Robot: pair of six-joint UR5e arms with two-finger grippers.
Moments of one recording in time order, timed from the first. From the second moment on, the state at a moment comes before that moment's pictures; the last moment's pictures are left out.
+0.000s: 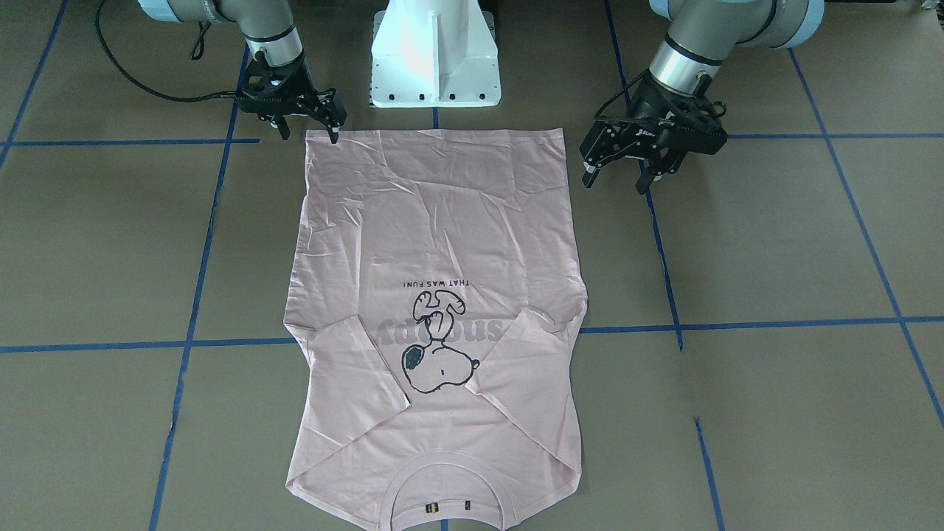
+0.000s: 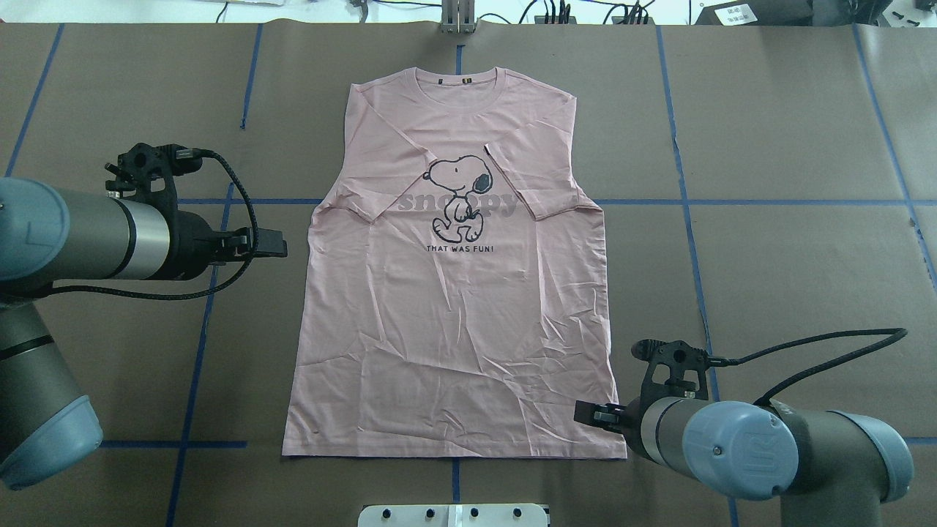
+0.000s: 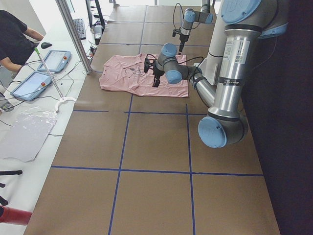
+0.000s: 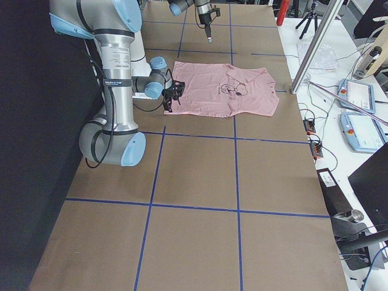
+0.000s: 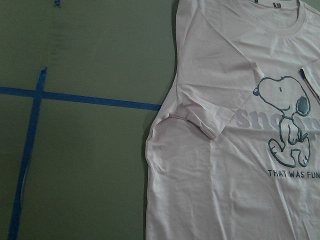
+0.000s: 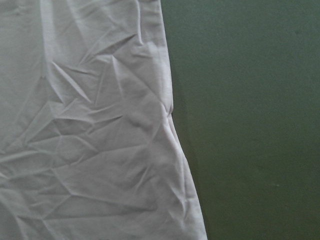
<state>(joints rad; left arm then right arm) -0.64 -1.75 -2.06 -1.97 -1.81 -1.28 0.16 -1.49 2.11 -1.35 1.53 1.65</state>
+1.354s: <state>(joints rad) -0.64 -1.75 -2.06 -1.97 -1.82 -1.27 0.12 -1.48 2.07 -1.35 1.56 1.66</state>
